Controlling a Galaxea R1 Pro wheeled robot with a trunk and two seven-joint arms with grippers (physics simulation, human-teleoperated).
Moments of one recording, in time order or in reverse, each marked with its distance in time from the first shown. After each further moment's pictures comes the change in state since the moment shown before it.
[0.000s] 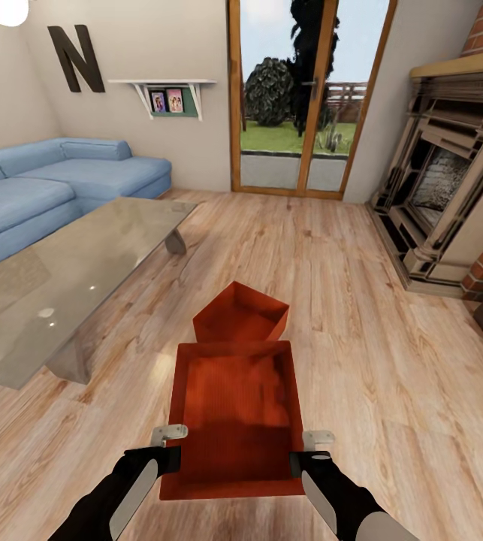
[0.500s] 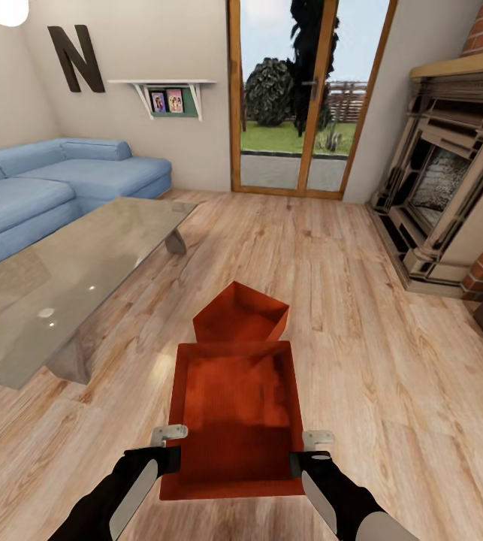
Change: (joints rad) left arm 0.000 0.000 0.000 0.002 0.003 -0.002 0.000; right arm 0.000 0.000 0.001 0.000 -0.002 0.000 -0.001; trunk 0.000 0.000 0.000
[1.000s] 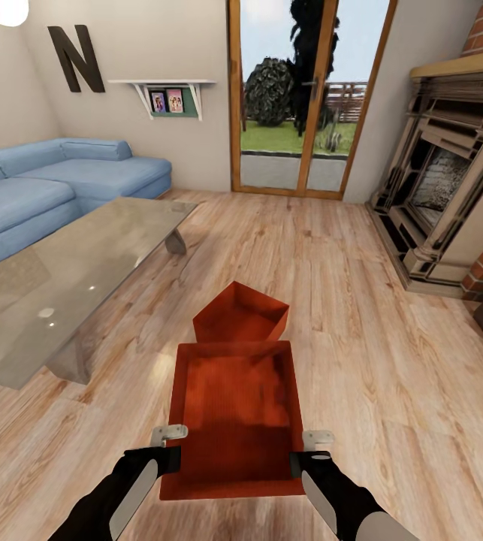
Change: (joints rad) left arm 0.000 0.000 0.000 0.000 0.000 -0.001 0.000; right arm 0.000 0.000 0.000 -0.001 0.001 0.001 0.000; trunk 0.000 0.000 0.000
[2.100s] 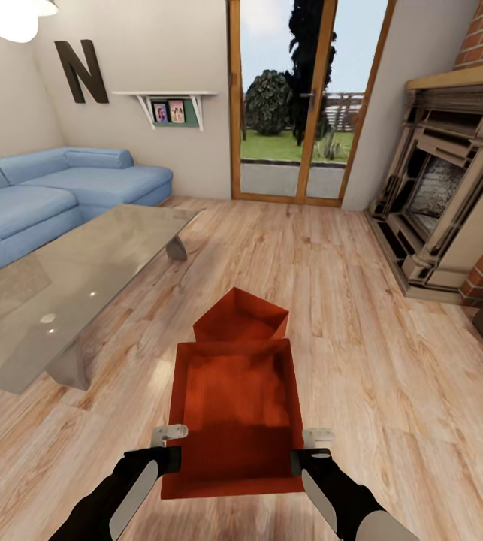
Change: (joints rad) left arm 0.001 0.001 -0.007 0.005 0.015 -0.024 0.002; right arm -0.001 -0.001 -0.005 -0.010 0.021 0.001 0.000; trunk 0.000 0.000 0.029
